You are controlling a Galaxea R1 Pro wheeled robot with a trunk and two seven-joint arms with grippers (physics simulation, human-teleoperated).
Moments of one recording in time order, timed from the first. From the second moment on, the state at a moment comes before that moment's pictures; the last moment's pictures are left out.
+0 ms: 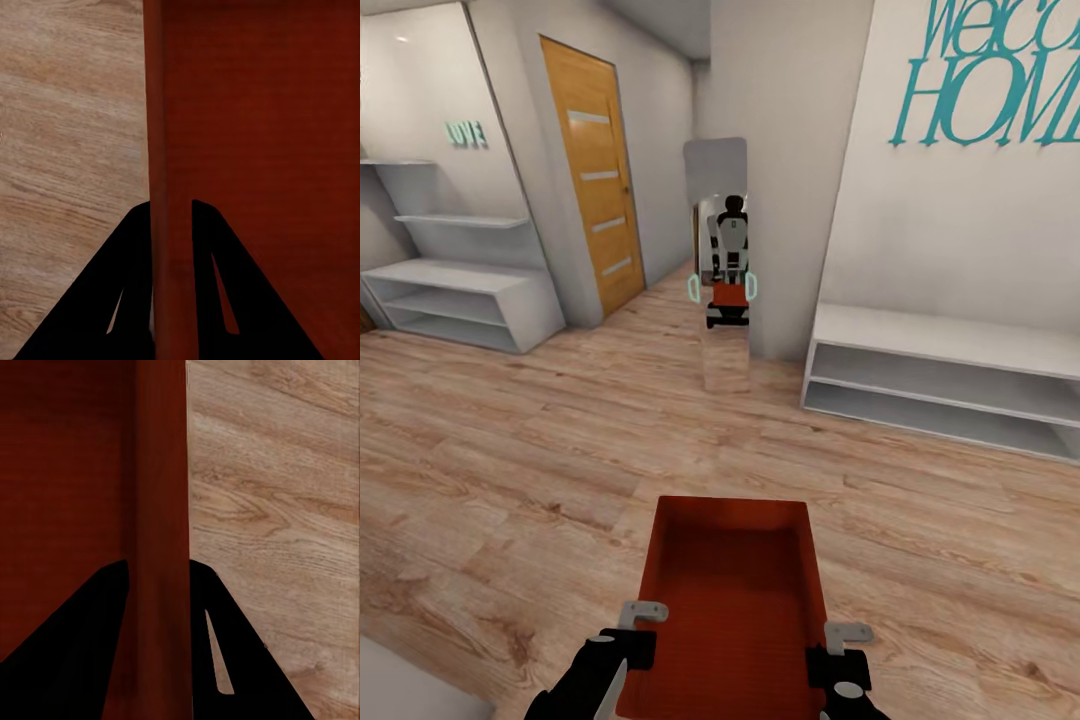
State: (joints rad) left arm -0.40 -0.14 0.03 -0.63 -0.13 0.38 0.04; right arm -0.39 0.01 0.53 -0.47 -0.44 0.00 -0.44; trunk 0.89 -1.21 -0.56
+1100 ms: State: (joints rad) left arm -0.40 -0.14 0.03 -0.63 -0.13 0.38 0.04; right arm -0.39 0.01 0.53 -0.48 -0.44 0.00 -0.44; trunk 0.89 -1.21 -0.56
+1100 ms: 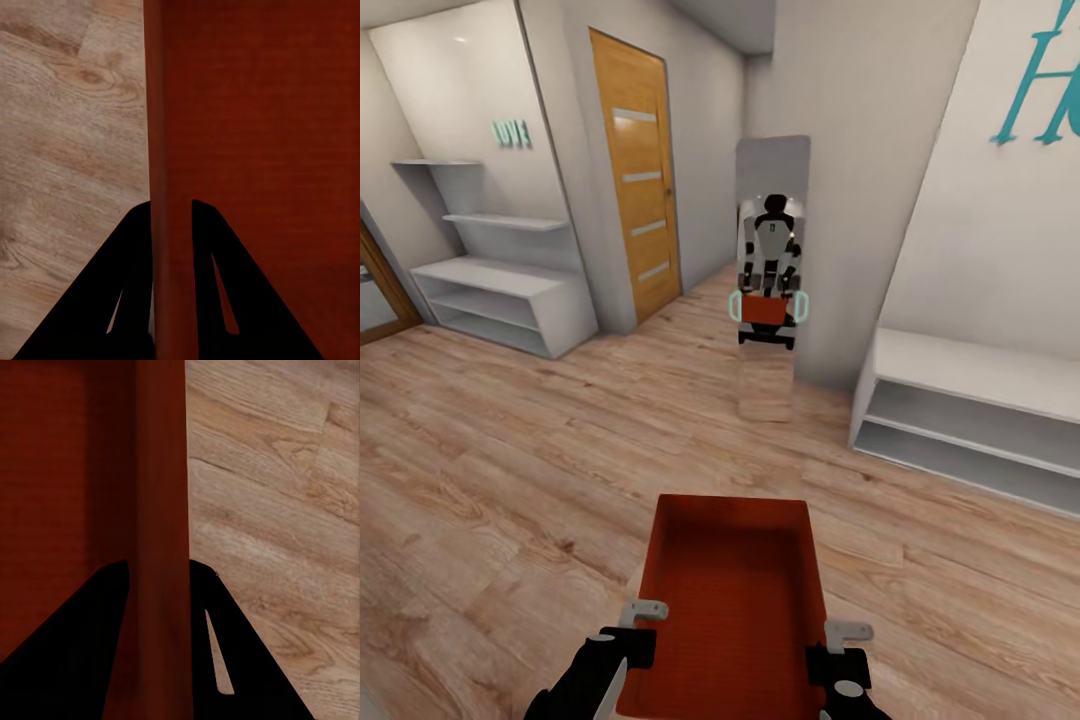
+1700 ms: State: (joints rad) left arm -0.40 -0.14 0.03 -0.63 -0.13 0.38 0.04; right arm -0.39 0.01 0.53 -0.48 -0.44 0.00 -0.44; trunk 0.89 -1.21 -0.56
